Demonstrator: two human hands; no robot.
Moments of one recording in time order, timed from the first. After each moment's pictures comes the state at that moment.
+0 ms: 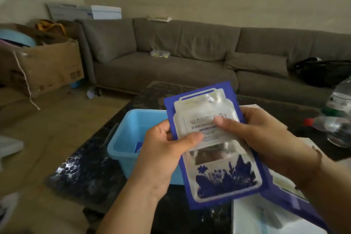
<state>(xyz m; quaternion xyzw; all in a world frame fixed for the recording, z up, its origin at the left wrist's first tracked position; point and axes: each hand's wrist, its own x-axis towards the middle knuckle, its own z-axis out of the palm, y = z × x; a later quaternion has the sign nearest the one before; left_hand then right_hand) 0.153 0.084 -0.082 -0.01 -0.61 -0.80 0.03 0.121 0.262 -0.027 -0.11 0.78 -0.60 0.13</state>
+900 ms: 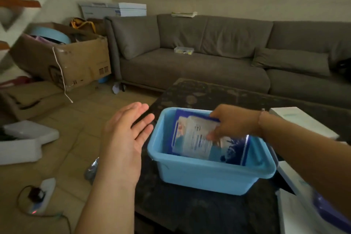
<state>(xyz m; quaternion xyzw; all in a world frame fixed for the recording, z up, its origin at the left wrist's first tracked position) 0.145 -0.029 -0.083 0.19 -0.46 -0.83 0.24 0.010 0.164 -0.061 -0.28 0.93 -0.15 0.19</state>
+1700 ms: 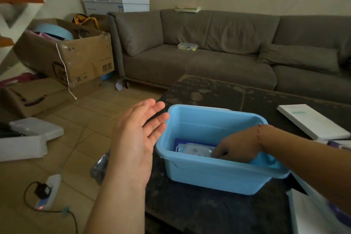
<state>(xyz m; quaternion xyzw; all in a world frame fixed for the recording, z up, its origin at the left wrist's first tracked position) 0.145 -0.029 -0.083 0.17 -0.47 -0.84 0.22 0.020 0.152 -0.095 -0.35 0.85 0.11 0.38</state>
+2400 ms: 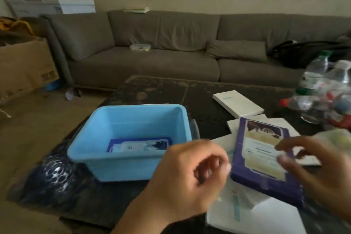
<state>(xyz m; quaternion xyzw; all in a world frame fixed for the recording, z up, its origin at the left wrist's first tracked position) 0.161 0.147 -0.107 -0.36 -0.78 -0.46 0.21 0.175 0.413 -0.096 -0.11 0.93 -0.30 -0.16</state>
